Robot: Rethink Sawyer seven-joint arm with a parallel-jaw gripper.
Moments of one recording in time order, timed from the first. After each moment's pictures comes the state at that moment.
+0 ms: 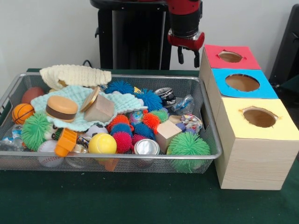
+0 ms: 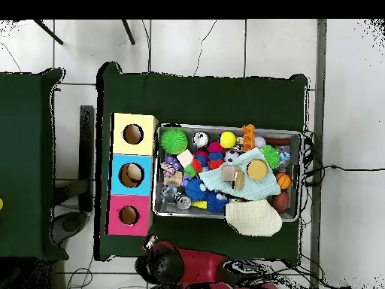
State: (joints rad) arm -0.35 -0.52 0.17 2.35 -0.07 -0.09 2.18
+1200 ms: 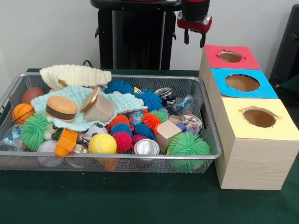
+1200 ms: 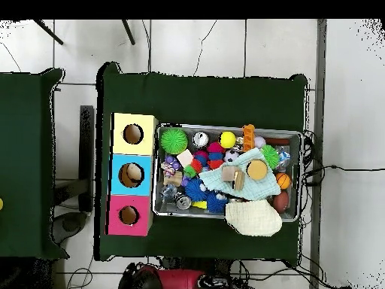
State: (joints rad) arm -0.18 -0.56 0.12 2.46 -0.07 -0.01 2.18
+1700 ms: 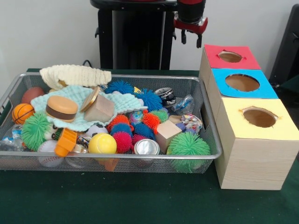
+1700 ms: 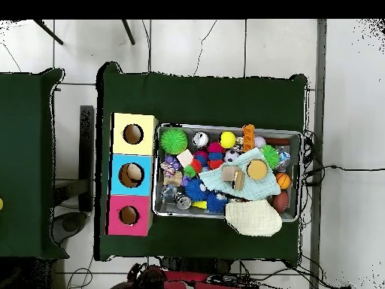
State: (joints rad) arm -0.24 -0.50 0.12 2.47 -0.07 -0.06 2.18
